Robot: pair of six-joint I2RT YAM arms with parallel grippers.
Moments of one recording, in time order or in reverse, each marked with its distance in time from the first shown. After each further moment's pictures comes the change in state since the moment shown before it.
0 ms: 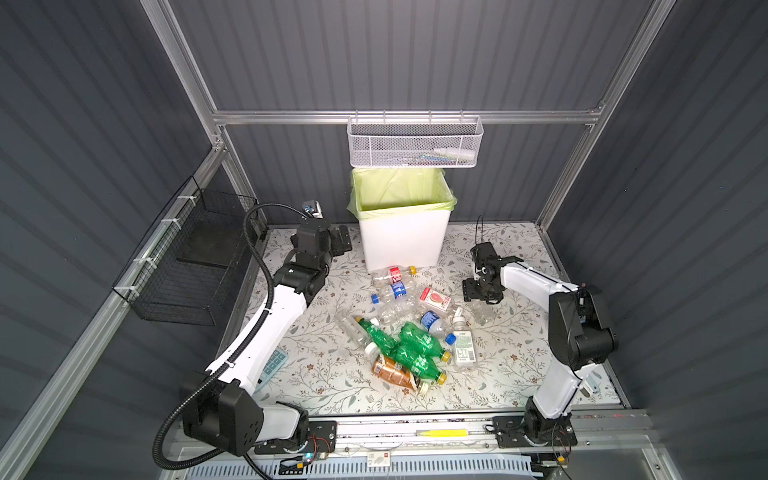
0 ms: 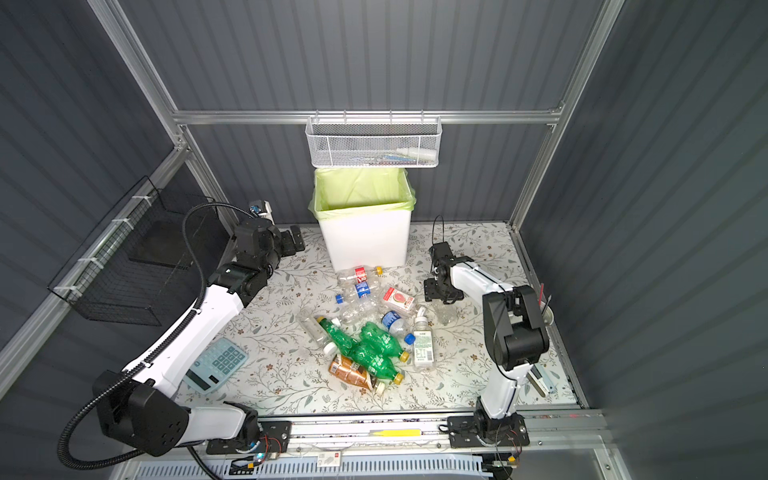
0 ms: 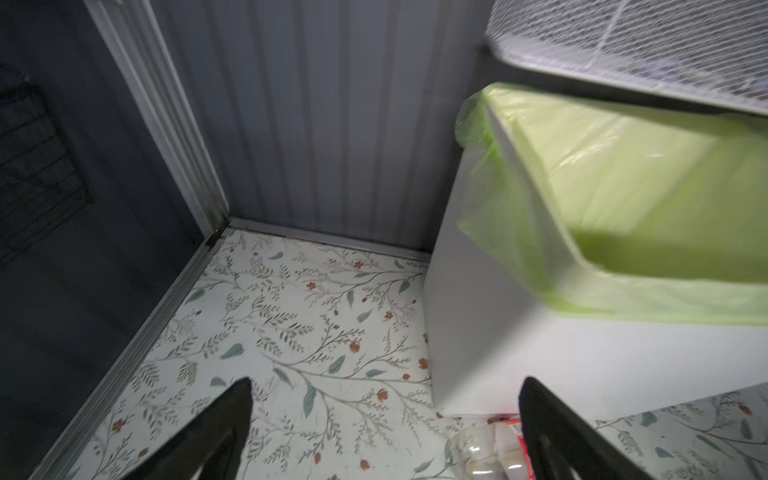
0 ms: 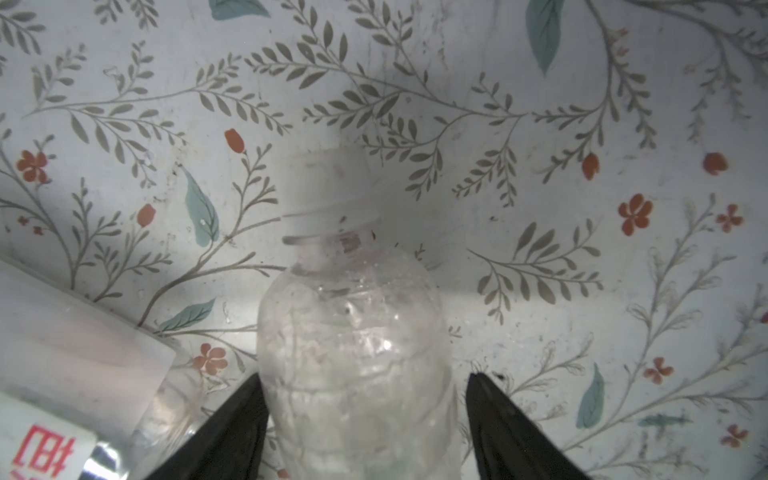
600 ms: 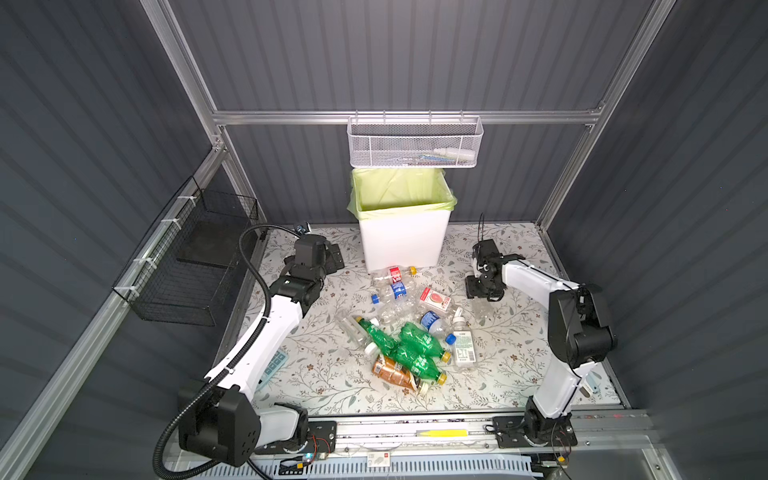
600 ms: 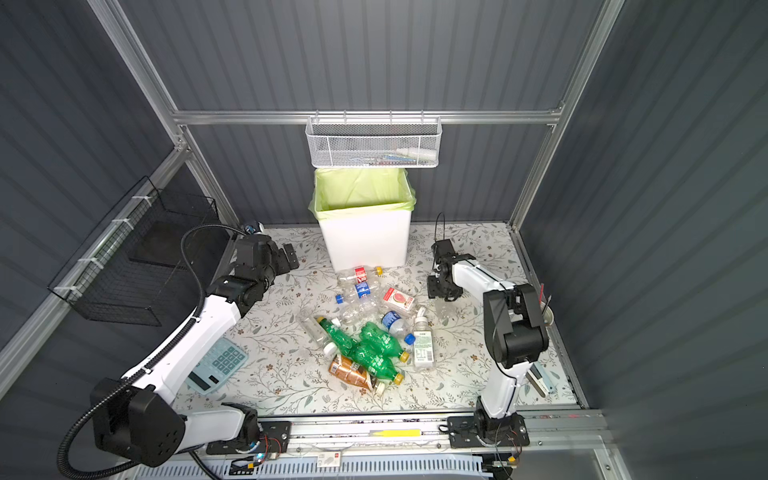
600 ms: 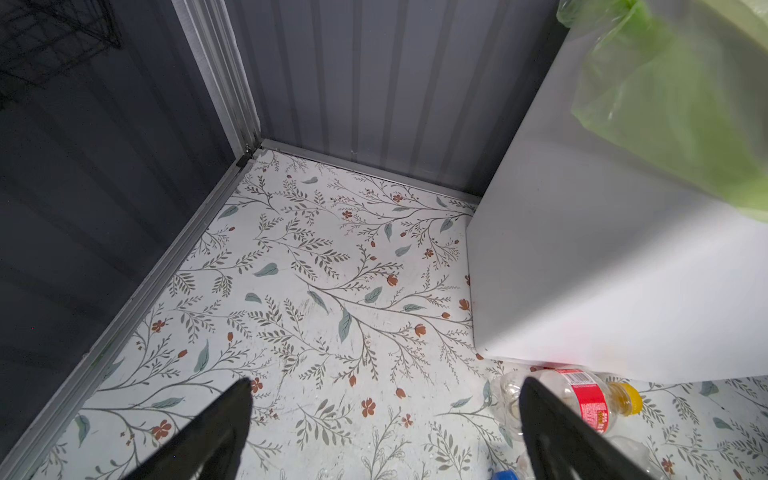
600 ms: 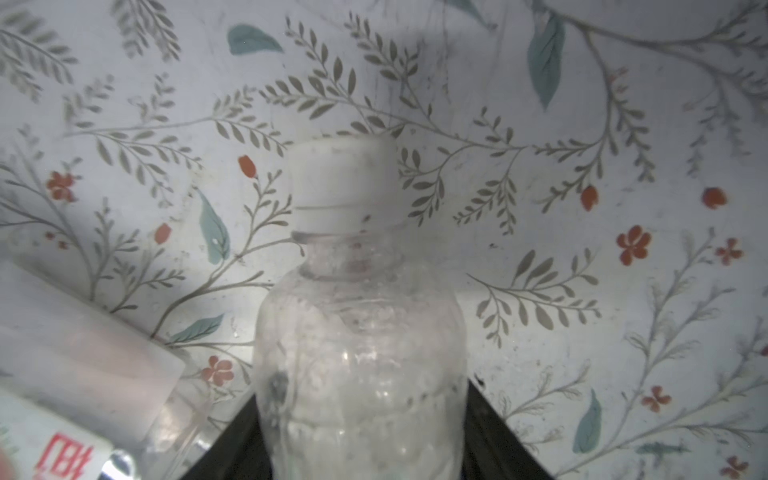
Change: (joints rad) left arm 0.035 -0.039 -0.121 -0.061 0.000 -0.082; right arm -0.028 -0.037 0.031 0.008 -0.051 -0.032
